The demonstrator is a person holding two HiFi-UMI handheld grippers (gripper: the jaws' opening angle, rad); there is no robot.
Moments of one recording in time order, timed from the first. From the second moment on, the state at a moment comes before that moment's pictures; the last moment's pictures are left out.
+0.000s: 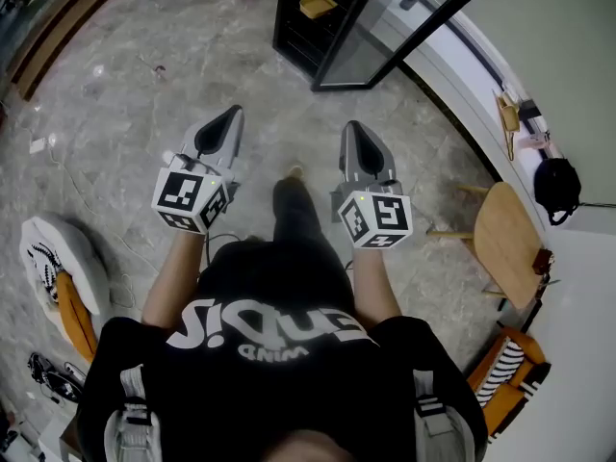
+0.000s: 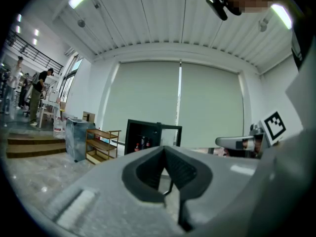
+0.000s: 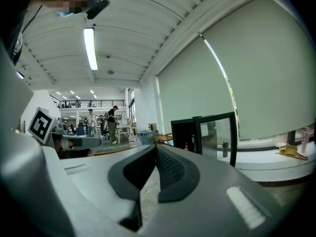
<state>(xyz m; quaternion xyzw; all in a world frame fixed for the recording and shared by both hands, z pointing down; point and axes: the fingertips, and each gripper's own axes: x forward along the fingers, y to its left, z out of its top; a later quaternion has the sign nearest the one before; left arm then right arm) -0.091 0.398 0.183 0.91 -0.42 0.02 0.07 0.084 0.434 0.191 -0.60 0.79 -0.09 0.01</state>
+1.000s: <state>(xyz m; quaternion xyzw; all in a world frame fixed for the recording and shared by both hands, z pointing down) 0.016 0.079 0.154 0.89 -0.45 0.01 0.06 0.172 0.096 0.177 -0.56 0.83 -0.08 0.00</state>
